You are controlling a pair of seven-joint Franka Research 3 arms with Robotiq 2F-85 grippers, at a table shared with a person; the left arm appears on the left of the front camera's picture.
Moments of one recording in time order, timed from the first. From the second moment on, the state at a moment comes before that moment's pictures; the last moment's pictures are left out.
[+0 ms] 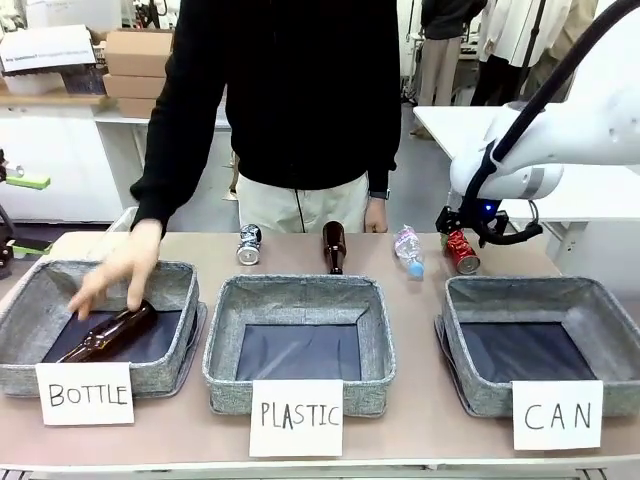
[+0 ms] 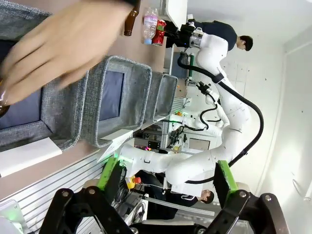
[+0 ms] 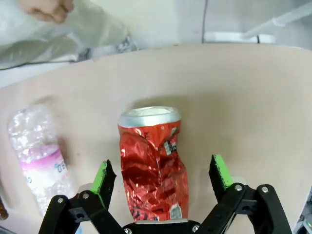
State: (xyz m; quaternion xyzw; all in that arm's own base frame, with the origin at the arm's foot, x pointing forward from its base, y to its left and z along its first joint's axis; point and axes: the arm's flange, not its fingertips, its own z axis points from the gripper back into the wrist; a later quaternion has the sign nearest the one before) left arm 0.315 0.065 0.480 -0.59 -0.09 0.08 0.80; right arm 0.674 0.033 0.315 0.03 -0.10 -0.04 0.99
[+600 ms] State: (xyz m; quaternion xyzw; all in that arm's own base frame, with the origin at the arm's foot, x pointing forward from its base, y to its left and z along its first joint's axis) left arm 0.315 0.065 0.480 -0.59 -0.09 0.08 0.80; right arm 0.671 0.034 0.302 0.03 -0.07 -0.04 1.00
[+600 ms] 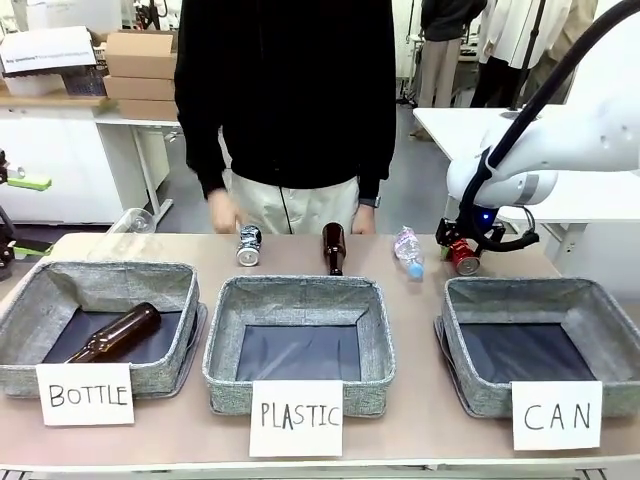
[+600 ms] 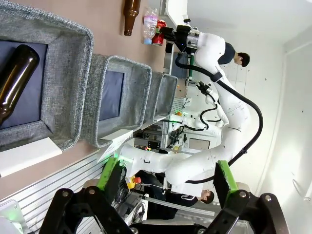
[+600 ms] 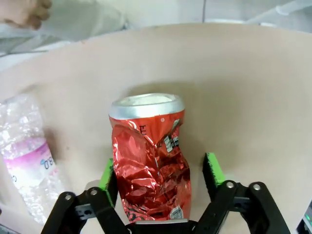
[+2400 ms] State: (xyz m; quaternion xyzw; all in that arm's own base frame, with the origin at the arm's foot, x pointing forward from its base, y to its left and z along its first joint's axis) left arm 0.315 0.064 0.481 -0.59 -0.09 0.08 0.80; right arm 0.343 -0.013 0.523 0.20 -0.04 0.30 0.93
